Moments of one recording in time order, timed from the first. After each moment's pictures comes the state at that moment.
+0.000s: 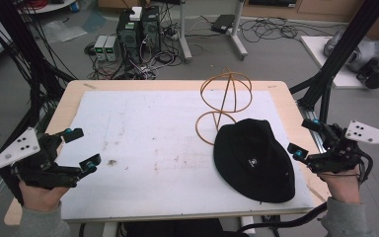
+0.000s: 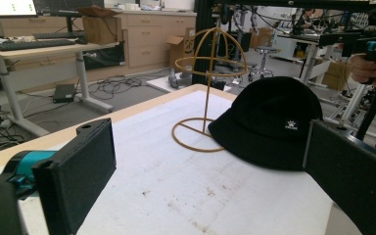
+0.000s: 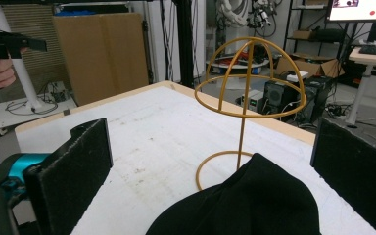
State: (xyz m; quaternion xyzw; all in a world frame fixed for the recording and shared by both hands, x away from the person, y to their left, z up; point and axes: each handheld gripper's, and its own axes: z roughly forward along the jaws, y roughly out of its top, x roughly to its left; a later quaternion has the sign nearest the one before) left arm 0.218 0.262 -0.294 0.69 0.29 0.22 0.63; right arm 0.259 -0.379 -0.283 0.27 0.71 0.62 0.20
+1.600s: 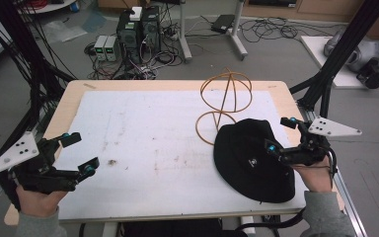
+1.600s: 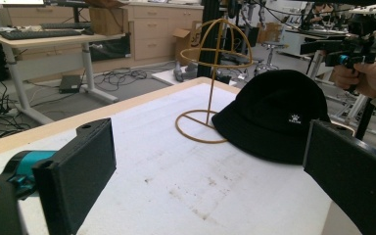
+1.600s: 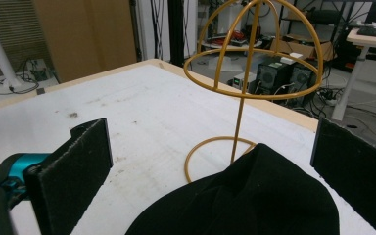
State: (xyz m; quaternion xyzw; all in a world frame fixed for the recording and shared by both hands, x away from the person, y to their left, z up) left arm 0.211 0.264 -0.298 0.69 0.30 0.22 0.62; right arm 0.291 -0.341 -0.312 0.29 0.74 0.58 0.21
